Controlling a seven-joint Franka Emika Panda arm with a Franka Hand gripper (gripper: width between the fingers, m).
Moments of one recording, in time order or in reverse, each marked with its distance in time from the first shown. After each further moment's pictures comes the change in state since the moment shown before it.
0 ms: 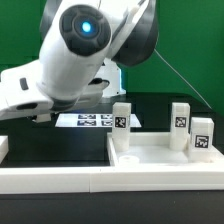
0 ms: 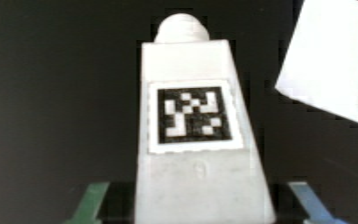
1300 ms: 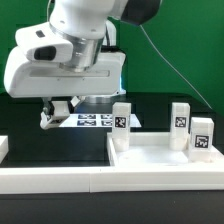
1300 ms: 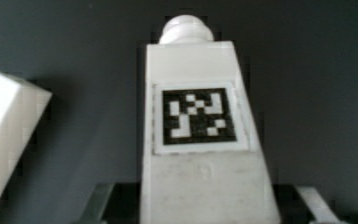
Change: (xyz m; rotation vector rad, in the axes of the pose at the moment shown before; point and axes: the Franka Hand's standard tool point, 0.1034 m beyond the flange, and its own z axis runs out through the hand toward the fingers) arm 0.023 -0.018 -0.067 -0.088 0.565 0.053
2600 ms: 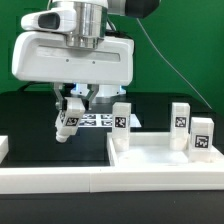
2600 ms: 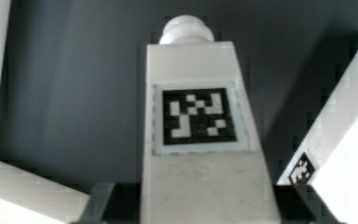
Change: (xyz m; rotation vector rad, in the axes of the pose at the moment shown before) arm 0.042 0.001 -0.037 -0.040 0.392 0.064
